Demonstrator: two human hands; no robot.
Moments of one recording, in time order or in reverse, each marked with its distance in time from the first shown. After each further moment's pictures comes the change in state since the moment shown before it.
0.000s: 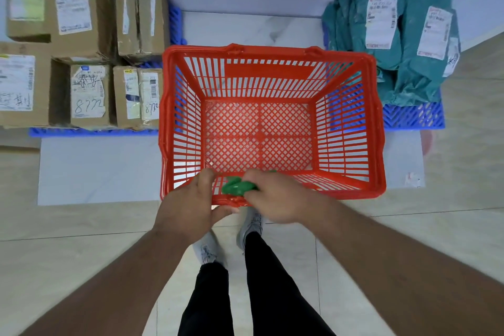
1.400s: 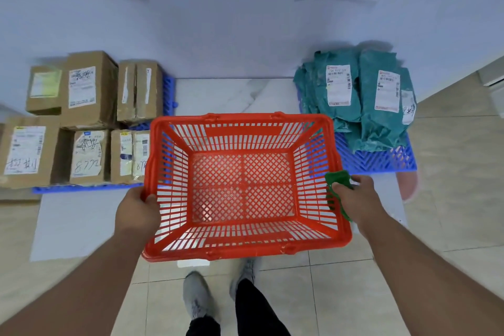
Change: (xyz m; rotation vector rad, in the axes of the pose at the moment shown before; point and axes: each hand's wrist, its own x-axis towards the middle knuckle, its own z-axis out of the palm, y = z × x) left_hand 0.079 -0.036 -0.042 -0.405 0.267 -0.741; right_hand -0.046 0.168 -0.114 0.776 0.789 0.582
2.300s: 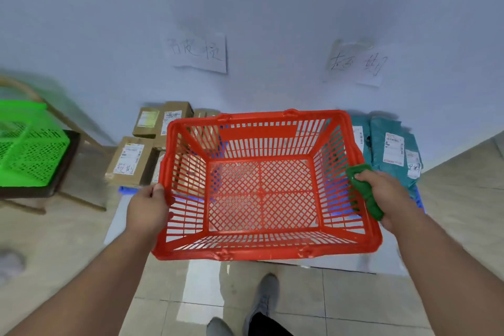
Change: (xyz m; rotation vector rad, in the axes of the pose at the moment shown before) left_hand -0.099 0.009 -0.171 -0.414 0.183 -0.102; right_hand -0.121 -0.108 -0.062 0.334 -0.231 -0.230
